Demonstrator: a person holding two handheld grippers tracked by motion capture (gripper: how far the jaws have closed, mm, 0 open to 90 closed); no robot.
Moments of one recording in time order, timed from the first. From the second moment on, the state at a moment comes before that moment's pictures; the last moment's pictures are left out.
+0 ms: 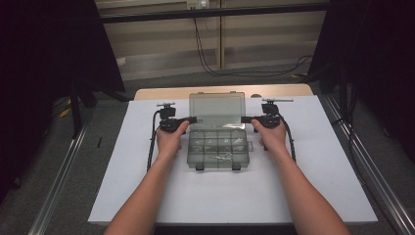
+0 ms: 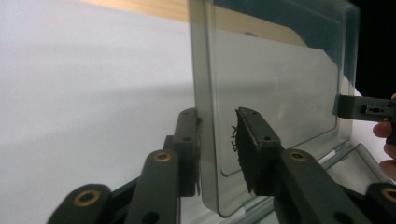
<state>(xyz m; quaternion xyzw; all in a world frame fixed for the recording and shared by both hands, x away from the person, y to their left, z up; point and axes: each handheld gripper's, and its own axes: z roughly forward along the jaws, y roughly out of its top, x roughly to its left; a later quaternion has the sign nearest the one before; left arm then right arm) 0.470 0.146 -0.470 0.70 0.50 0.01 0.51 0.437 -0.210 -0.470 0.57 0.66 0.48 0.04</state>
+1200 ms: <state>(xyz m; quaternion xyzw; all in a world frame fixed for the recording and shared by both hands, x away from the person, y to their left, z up) 0.466 0.154 -0.452 0.70 0.46 0.09 0.54 0.455 -0.209 -0.429 0.53 0.68 0.50 0.12</state>
